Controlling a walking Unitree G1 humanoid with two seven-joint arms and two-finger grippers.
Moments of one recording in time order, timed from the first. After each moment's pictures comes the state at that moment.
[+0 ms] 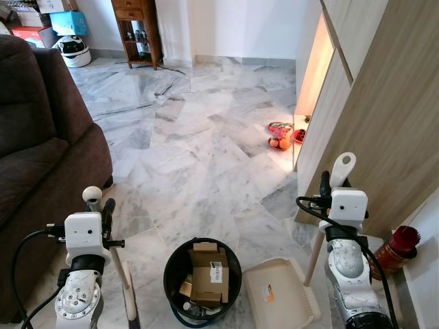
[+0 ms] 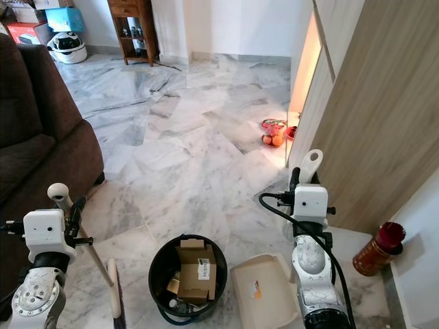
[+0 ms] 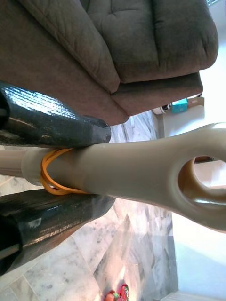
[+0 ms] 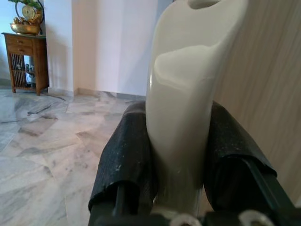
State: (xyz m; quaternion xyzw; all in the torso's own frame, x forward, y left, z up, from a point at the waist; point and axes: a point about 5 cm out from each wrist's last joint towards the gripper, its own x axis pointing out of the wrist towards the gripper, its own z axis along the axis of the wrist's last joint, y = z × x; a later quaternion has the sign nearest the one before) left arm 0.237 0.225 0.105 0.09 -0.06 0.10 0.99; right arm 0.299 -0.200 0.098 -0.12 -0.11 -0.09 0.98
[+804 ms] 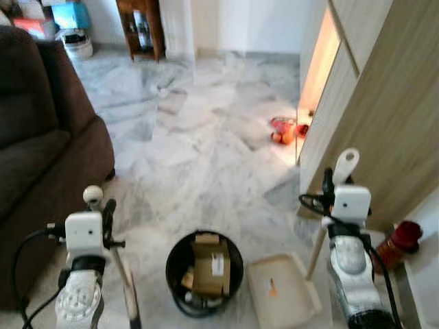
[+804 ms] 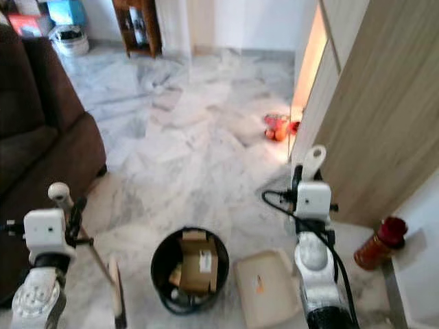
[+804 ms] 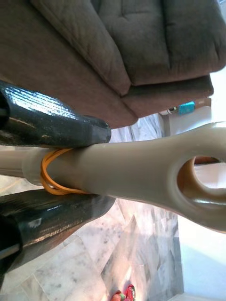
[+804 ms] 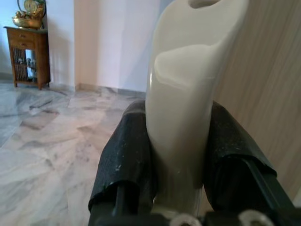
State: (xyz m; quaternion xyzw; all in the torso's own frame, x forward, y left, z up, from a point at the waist) left arm 0.236 0.224 0.104 0.09 -0.06 0.09 0.99; right arm 0.300 -0.204 0.098 -0.12 -0.11 -0.09 0.98
